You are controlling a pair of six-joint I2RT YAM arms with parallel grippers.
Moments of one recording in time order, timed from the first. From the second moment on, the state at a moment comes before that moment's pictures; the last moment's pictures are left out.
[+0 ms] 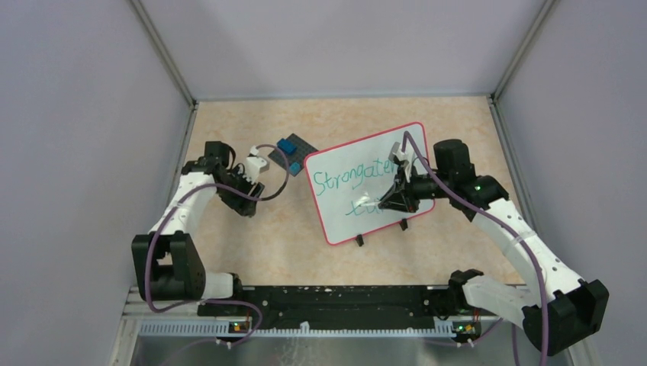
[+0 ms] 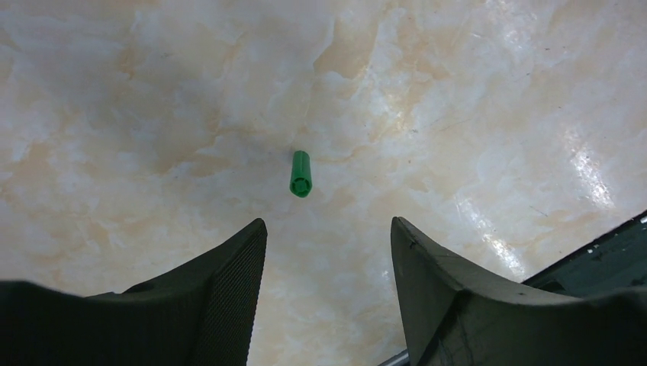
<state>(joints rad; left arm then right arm) 0.02 1.34 1.00 -0.91 0.33 0.66 0.40 1.04 0.96 -0.62 -0.82 -0.29</state>
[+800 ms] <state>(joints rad) -0.02 1.54 0.93 -0.75 0.23 0.59 0.40 1.04 0.96 -0.64 -0.83 -0.29</state>
